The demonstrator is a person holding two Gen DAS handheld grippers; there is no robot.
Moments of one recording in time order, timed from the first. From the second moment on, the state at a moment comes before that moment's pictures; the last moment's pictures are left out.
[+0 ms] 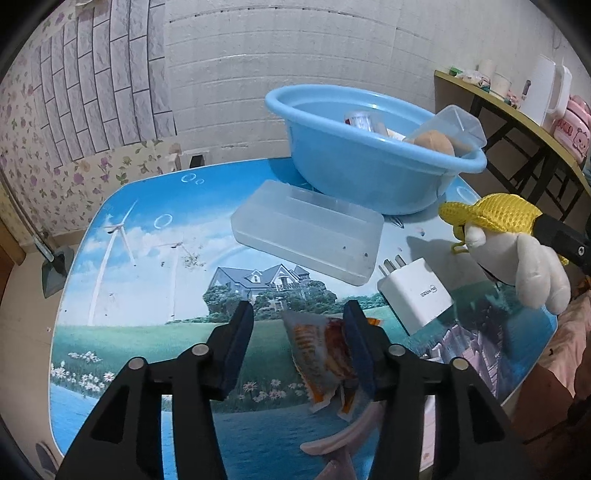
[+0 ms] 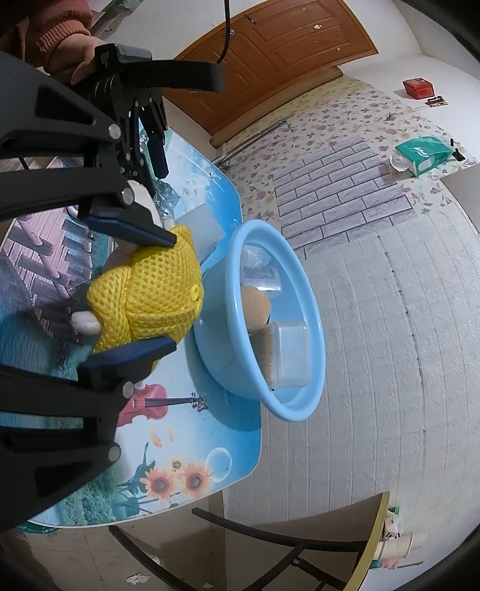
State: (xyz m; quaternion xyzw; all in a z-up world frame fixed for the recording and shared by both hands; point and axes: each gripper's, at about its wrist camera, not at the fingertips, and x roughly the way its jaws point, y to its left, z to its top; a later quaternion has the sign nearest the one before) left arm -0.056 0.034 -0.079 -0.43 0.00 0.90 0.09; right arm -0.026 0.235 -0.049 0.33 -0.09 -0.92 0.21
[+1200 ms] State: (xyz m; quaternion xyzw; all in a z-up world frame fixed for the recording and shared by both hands) left arm -0.051 0.028 -0.051 -0.39 -0.03 0.91 0.11; right arm -0.020 0.240 -0.036 0.31 -0.10 -0.92 0.21
